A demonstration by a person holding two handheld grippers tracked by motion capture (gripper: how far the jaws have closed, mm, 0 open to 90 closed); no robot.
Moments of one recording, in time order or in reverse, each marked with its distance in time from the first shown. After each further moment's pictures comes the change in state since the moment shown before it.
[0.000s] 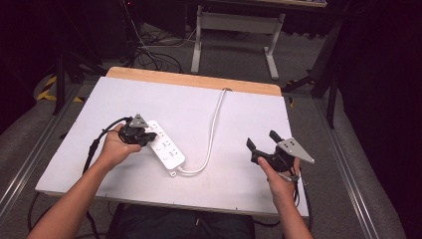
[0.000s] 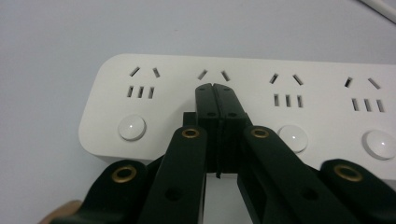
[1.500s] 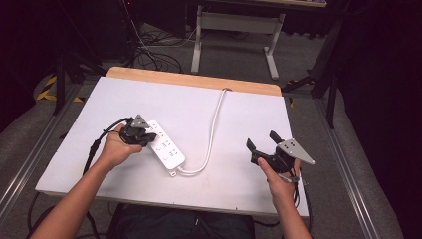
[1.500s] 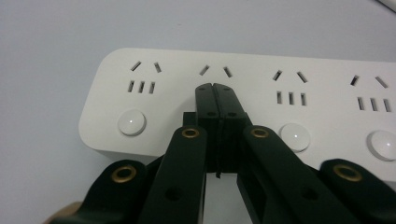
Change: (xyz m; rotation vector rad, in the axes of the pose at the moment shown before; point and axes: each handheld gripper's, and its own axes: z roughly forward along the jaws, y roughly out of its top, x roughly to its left) left arm -0.004 0.001 0.001 0.020 0.029 -0.005; right arm 0.003 0.001 -0.003 -0.004 -0.004 -0.001
